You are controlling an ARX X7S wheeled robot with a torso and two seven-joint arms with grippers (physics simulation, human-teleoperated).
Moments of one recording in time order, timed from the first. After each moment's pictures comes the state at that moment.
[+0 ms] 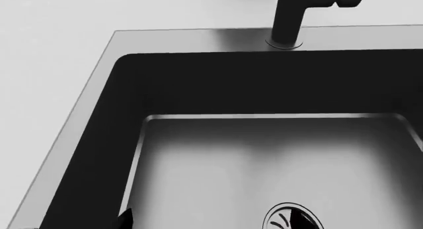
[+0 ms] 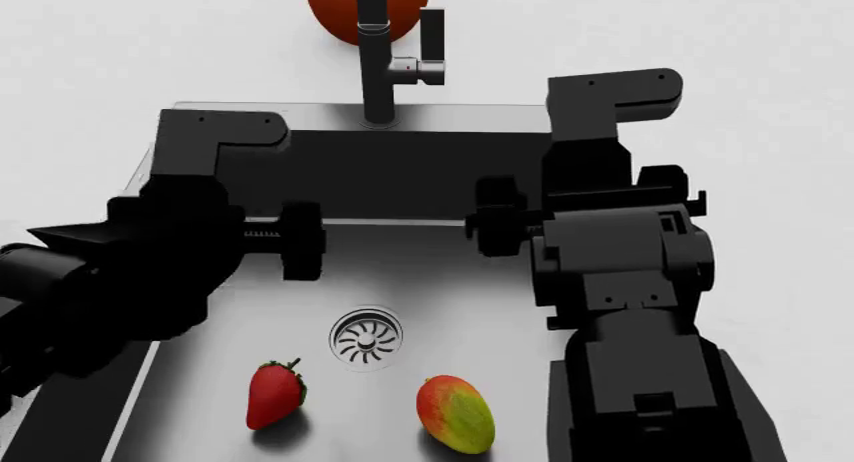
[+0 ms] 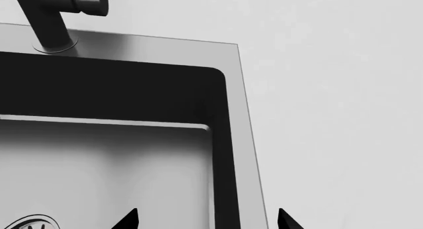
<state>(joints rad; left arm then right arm) -1.41 -0.15 1.53 -0.98 -1.67 -0.35 -0.49 1.43 0.01 -0.14 1.31 0.04 0.66 0.05</state>
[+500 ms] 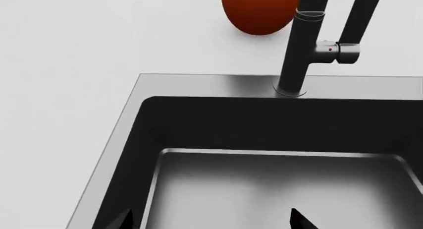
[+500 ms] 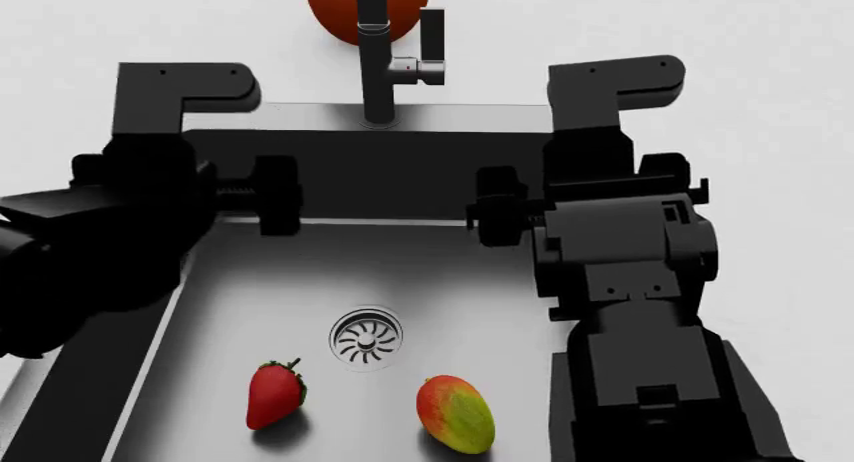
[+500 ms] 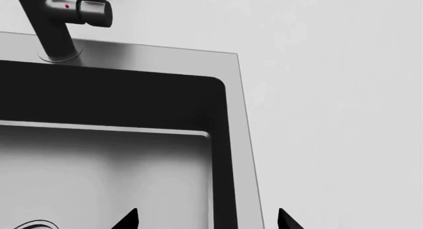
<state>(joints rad) -1.46 -0.24 1.50 -0.84 -1.66 -0.31 -0.57 1.45 0.01 -0.15 1.31 0.04 0.66 0.04</state>
